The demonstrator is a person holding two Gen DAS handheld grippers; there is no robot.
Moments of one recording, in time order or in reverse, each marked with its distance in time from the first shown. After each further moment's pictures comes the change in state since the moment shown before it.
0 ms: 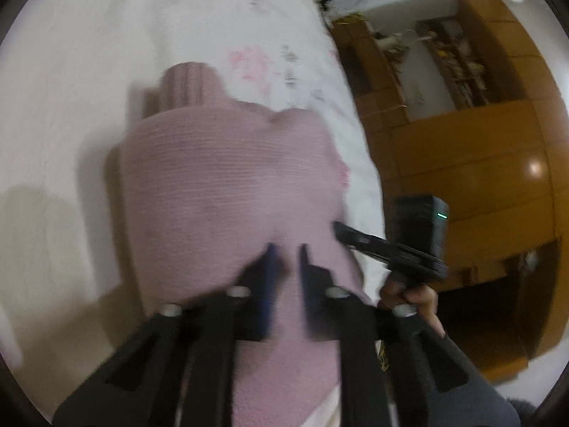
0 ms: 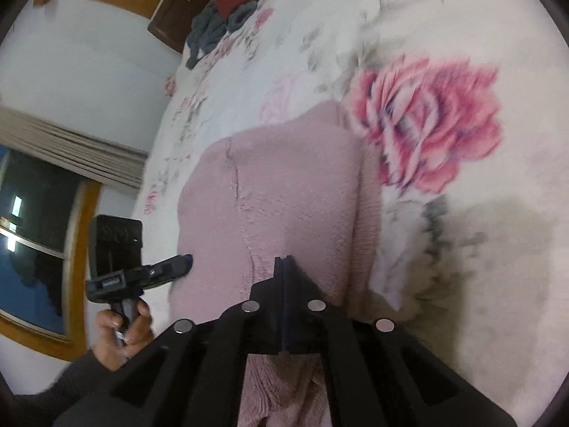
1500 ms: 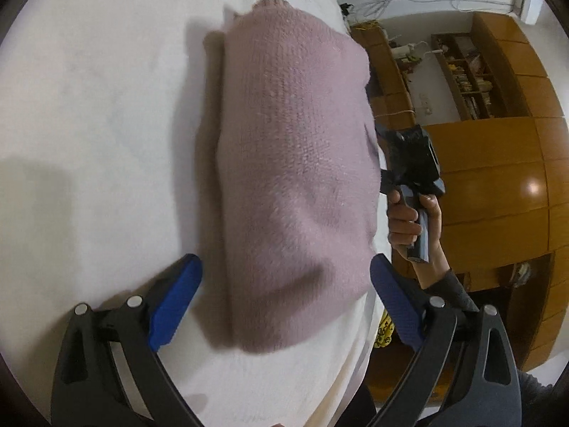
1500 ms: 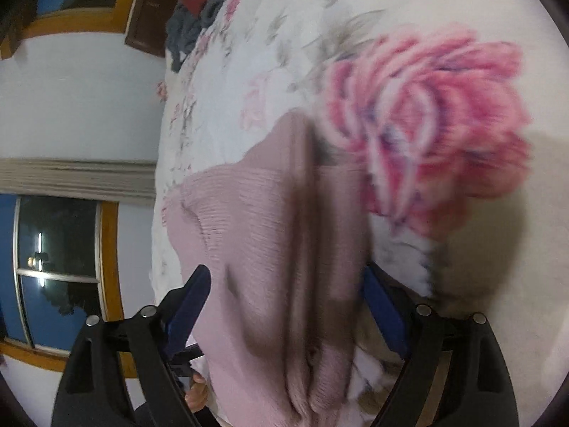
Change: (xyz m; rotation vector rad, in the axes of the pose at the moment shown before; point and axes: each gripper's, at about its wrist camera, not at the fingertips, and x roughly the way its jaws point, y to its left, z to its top) left arm -0.026 0.043 -0.090 -0.065 0.005 -0.063; right arm 0.029 -0.040 0.040 0.170 0.143 0.135
